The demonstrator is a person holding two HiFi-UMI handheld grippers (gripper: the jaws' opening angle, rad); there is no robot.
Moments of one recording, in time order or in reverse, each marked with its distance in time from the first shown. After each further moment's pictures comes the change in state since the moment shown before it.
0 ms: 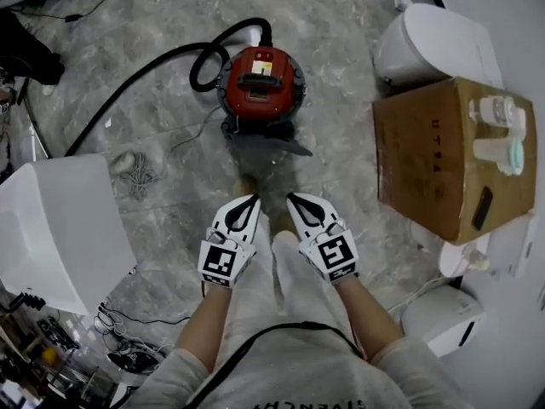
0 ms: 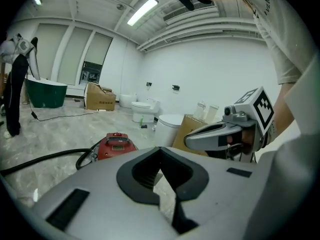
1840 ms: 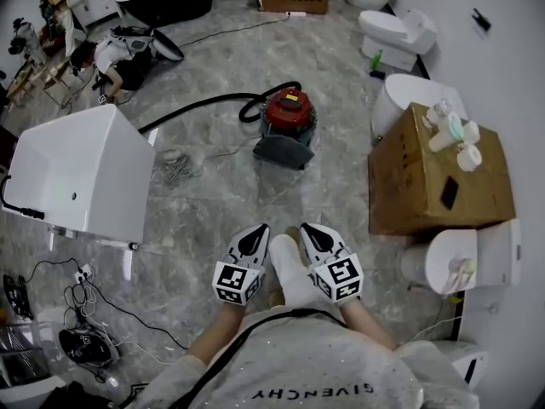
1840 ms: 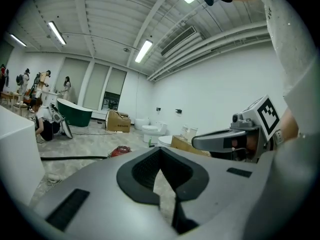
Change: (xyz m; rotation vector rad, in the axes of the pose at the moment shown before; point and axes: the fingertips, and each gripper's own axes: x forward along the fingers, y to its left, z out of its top) left arm -0.288 -0.274 -0.020 -0.022 -0.273 0.239; right arm -0.318 0.215 -0.059 -0.160 -0.191 0.076
